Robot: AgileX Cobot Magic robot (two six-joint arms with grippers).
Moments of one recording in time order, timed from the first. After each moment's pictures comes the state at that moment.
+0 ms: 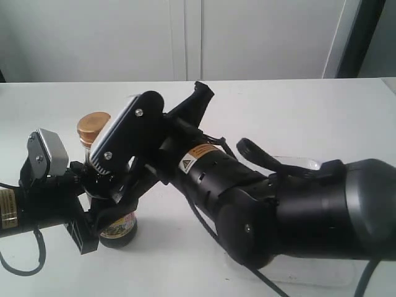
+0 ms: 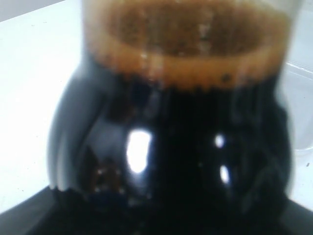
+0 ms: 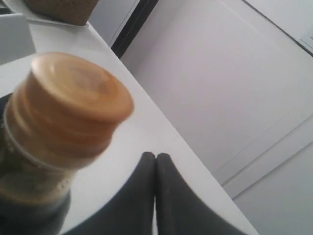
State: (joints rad) left arm -0.23 1.66 -0.39 0.98 -1.03 -0.35; right arm 1.00 1.66 -0.83 0.51 -0.67 -0.97
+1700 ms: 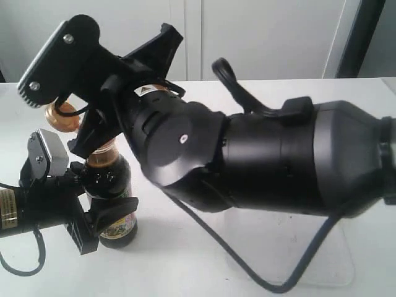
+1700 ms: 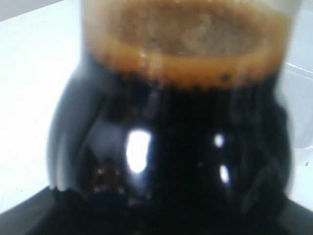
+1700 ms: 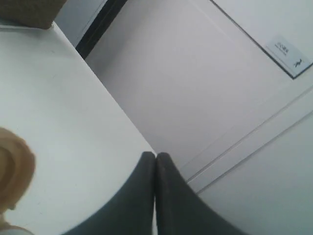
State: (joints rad) left arm -0.23 1.66 -0.39 0.98 -1.03 -0.35; right arm 1.09 1.69 -1.16 1.12 -0.60 -1.60
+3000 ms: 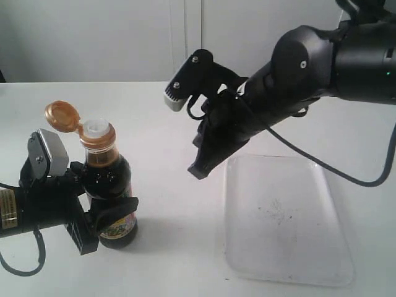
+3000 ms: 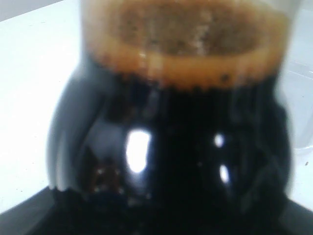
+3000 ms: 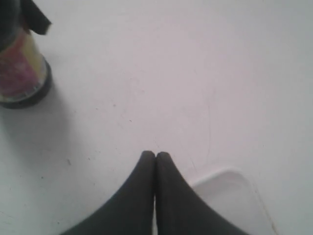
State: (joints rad) left arm -0.23 1.66 -0.39 0.99 -1.03 -0.35; right arm 0.59 1.63 -1.16 0.28 0.53 -0.69
